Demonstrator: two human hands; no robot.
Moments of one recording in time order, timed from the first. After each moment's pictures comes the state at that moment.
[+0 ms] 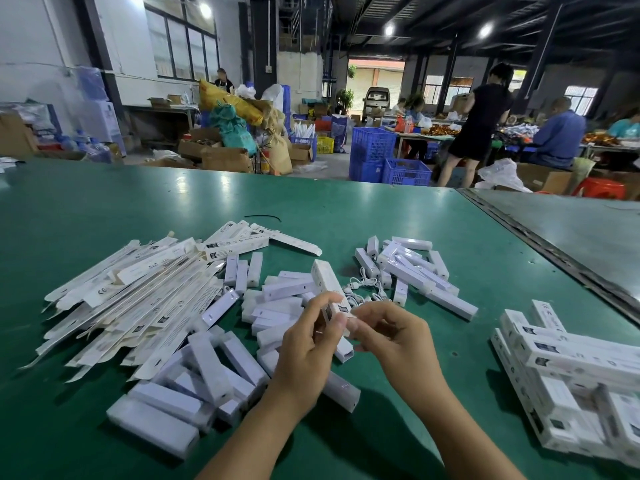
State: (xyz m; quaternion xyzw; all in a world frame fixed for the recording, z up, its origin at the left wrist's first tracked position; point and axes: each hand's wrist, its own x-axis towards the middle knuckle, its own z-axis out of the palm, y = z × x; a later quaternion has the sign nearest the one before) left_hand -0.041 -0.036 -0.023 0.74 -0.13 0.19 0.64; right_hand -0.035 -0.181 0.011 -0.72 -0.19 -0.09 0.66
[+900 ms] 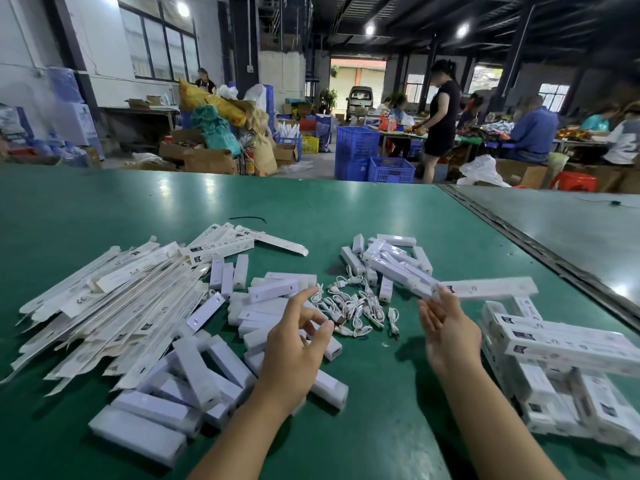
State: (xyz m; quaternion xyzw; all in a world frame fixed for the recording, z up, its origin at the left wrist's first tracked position) left_hand -0.034 -0.033 -0.029 0.80 -0.08 0.21 0.56; right_hand 0.014 -0.250 -0.001 -0.38 0.19 -0.13 0.90
